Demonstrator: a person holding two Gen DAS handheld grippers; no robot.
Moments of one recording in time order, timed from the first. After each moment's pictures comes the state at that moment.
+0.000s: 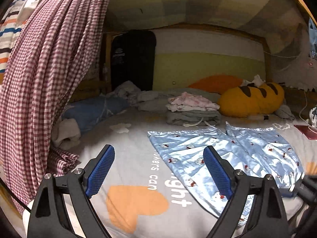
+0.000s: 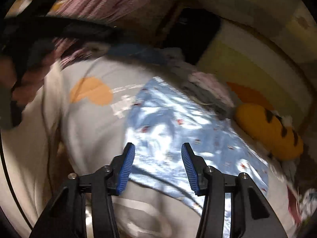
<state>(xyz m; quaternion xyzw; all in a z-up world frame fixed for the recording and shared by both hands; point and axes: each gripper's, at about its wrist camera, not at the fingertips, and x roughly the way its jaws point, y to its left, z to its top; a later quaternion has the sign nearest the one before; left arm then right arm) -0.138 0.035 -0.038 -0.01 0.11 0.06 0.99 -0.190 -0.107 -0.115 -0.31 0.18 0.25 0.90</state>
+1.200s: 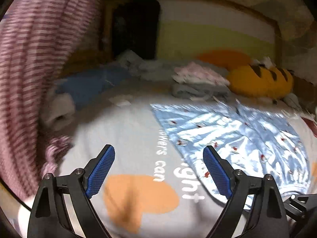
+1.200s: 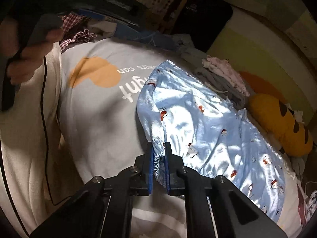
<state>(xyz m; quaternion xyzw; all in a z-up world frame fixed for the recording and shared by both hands) -0.067 0.060 -0.047 -0.02 0.25 0.04 0.97 -0.161 -0.096 -0.144 -0.30 0.20 0.24 0.90</state>
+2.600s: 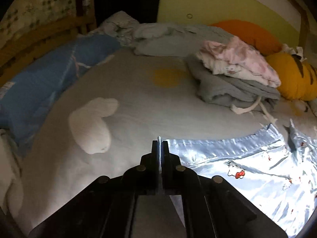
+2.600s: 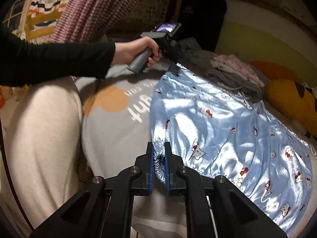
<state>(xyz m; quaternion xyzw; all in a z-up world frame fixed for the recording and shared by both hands) 0.219 0.143 -0.066 -0.03 0.37 0.05 0.93 -0.152 -0.113 -0.124 -0.18 0.22 0.33 0.90</state>
